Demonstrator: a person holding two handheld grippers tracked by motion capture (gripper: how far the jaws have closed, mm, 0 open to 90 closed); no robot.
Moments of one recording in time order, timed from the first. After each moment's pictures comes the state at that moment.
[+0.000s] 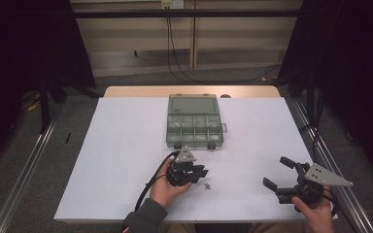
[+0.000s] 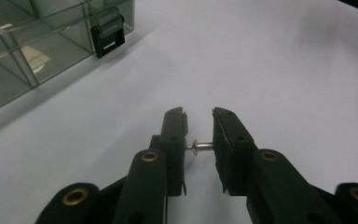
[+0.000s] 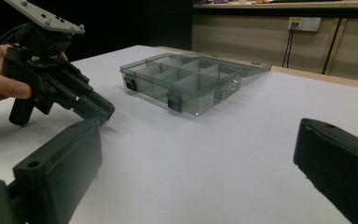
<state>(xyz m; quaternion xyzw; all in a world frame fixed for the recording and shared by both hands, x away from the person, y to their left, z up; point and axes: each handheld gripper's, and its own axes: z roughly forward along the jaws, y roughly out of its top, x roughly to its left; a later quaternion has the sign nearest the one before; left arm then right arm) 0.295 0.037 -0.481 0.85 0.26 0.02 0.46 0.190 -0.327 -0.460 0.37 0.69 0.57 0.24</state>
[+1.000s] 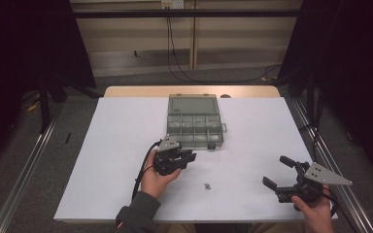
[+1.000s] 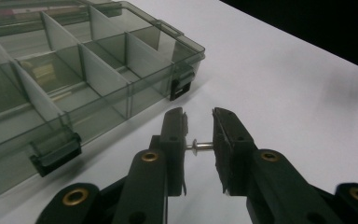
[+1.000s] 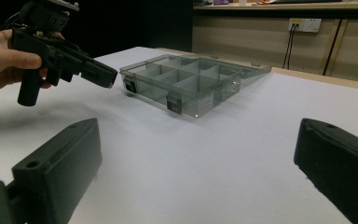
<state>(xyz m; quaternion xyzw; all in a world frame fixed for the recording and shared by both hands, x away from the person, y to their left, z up) 0.317 0.070 -0.463 0.80 0.32 0.06 0.51 0.193 -0.327 -0.461 0.37 0.69 0.57 0.24</state>
